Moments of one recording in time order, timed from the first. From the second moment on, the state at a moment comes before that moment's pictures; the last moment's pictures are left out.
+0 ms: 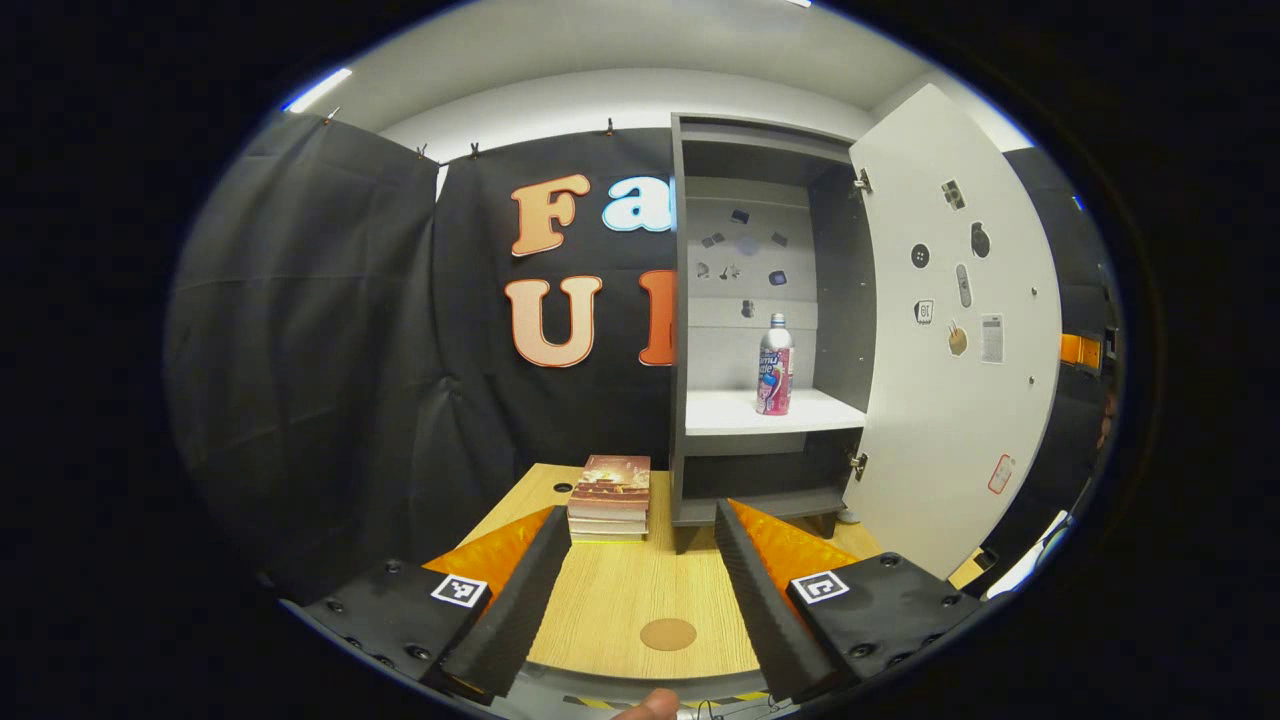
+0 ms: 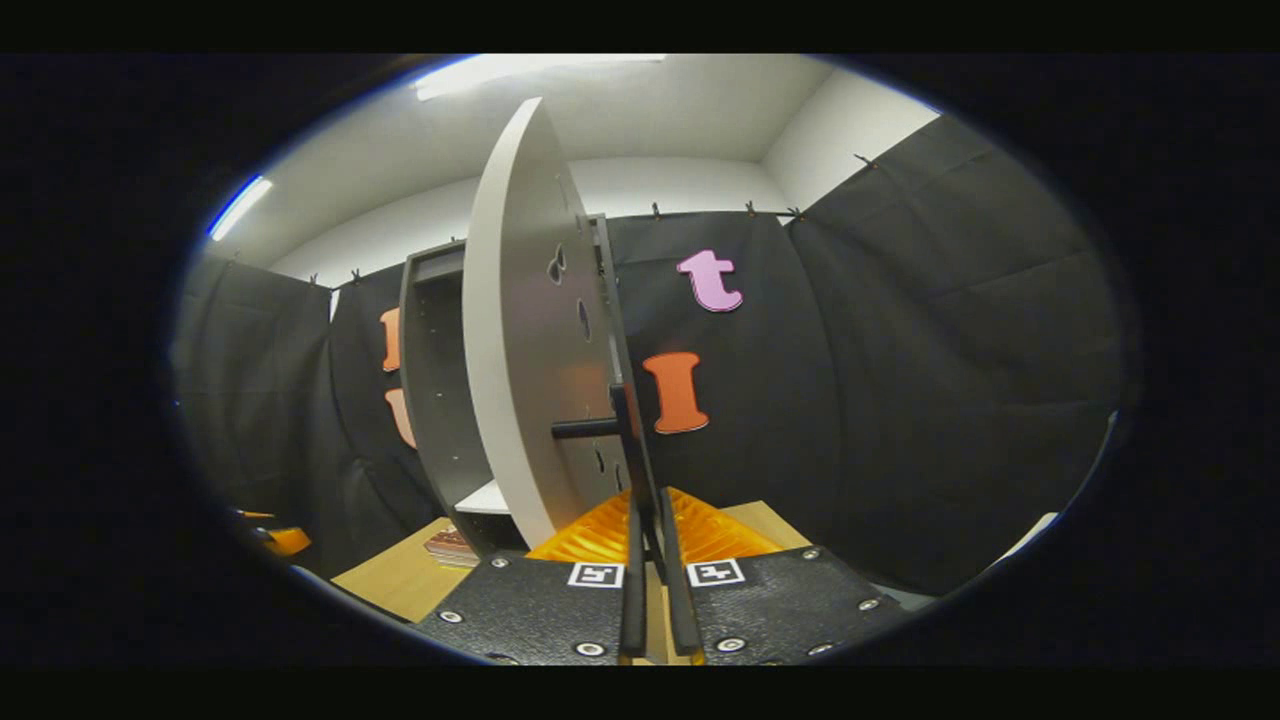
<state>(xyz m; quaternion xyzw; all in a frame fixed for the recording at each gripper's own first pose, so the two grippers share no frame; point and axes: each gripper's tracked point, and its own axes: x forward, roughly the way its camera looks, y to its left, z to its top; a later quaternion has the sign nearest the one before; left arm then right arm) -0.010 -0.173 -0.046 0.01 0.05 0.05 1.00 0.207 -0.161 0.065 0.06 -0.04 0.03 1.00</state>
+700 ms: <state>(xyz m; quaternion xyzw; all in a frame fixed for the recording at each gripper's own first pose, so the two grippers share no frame) 0.073 -0.237 -0.047 0.00 0.05 -0.01 1.00 0.154 -0.162 0.068 0.05 -0.07 0.02 1.00</state>
